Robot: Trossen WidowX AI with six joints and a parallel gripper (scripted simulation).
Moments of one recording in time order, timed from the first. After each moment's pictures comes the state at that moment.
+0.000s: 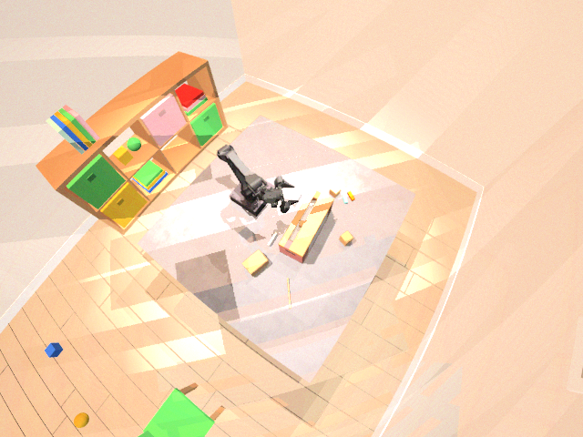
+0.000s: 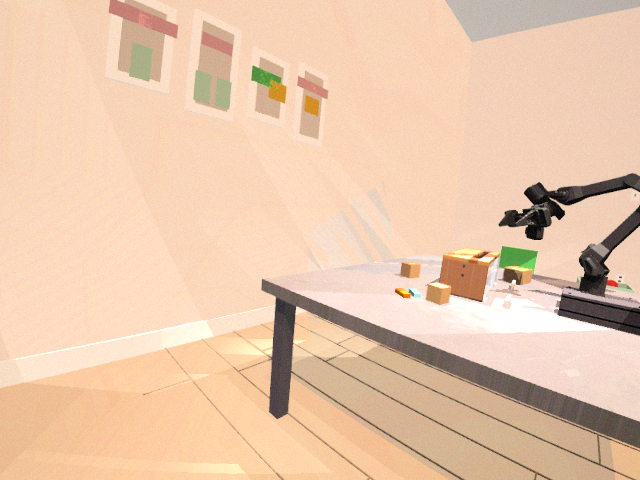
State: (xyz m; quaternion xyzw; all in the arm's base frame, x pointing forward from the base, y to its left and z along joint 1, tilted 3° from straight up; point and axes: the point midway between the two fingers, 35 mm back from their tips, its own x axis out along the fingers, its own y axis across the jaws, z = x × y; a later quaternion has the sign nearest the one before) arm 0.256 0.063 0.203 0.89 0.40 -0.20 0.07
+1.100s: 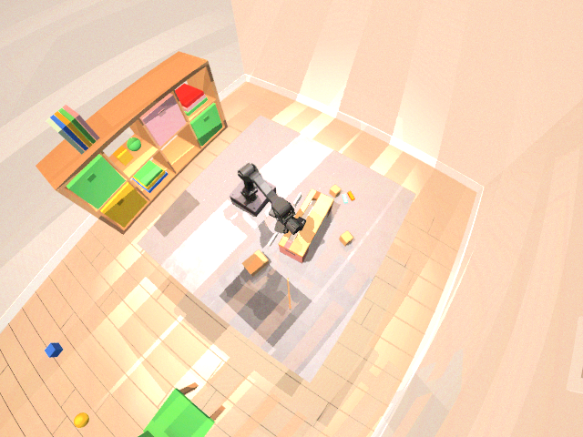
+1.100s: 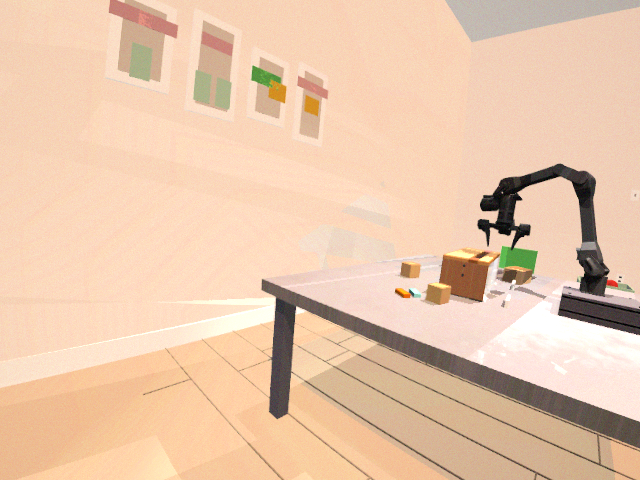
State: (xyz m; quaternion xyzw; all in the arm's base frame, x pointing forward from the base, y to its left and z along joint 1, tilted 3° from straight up) arm 0.310 -0.032 0.140 0.55 0.58 -0.39 0.45
